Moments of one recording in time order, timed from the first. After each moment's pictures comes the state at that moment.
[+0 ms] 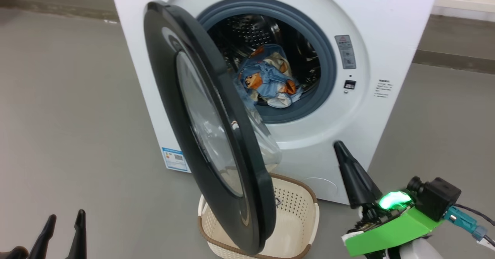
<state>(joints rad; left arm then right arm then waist) 0.04 0.40 -0.12 0.25 -0.66 -0.06 -0.21 -0.09 -0.15 0.33 0.01 0.66 0.13 -0.25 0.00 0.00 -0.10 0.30</state>
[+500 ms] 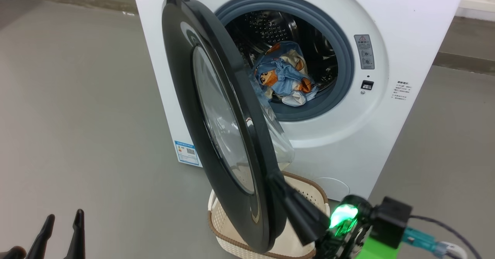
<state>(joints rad) 0.04 0.41 -0.11 0.24 -0.67 -0.06 -0.21 -0.15 -0.19 0.63 -0.19 0.70 0.13 -0.25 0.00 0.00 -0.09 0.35</state>
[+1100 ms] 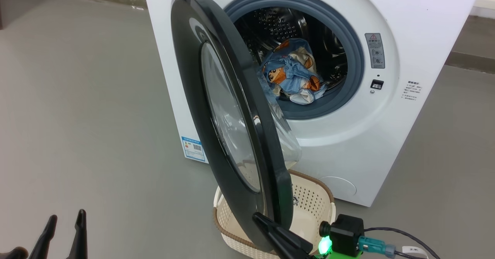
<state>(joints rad) 0.04 0.40 -0.12 0.24 -0.69 -0.06 -0.22 -0.21 -0.22 0.84 0.10 0.72 0.13 -0.25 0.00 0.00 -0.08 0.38</state>
